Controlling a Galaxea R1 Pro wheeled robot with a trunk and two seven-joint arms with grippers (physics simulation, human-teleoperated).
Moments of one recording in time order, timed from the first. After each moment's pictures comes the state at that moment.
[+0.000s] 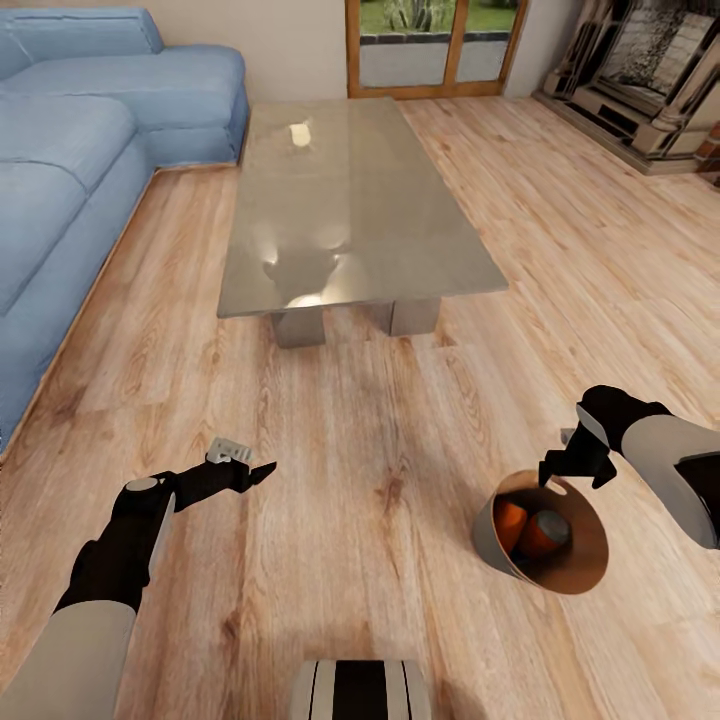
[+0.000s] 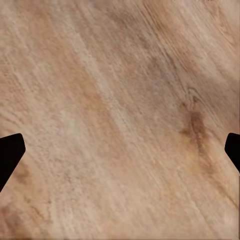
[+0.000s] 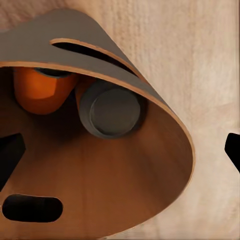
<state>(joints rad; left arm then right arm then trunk) -0.66 0.07 0.23 -1.06 -0.26 0.35 -0.78 -1.42 -0.30 0.37 0.03 -0.01 1.05 0.34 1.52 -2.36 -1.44</state>
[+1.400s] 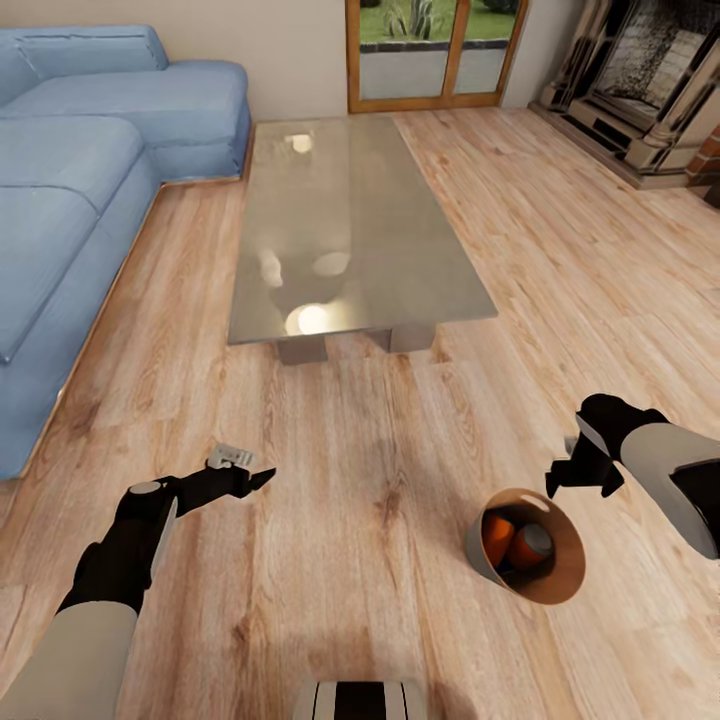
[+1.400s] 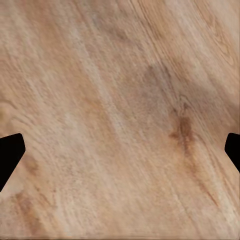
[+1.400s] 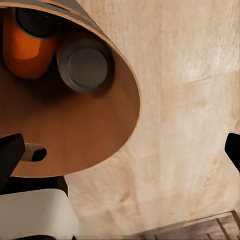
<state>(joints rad) -0.66 0.07 0.23 -1.03 -0.26 0.38 -0.75 -1.40 -0.30 0.44 0.03 -0.01 1.05 0.34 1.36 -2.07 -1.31</state>
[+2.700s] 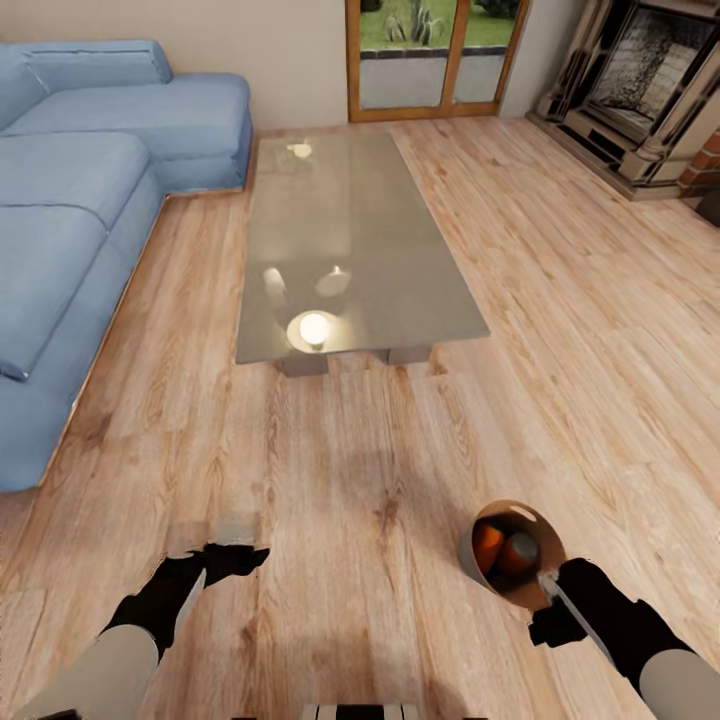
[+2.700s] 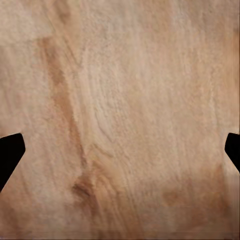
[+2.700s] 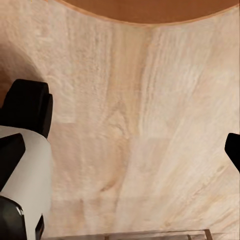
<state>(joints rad) -0.67 0.05 0.23 -0.49 -0.26 0.25 -0.33 -0.59 -0.31 0.30 -0.65 -0.01 0.91 0.21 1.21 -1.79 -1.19</state>
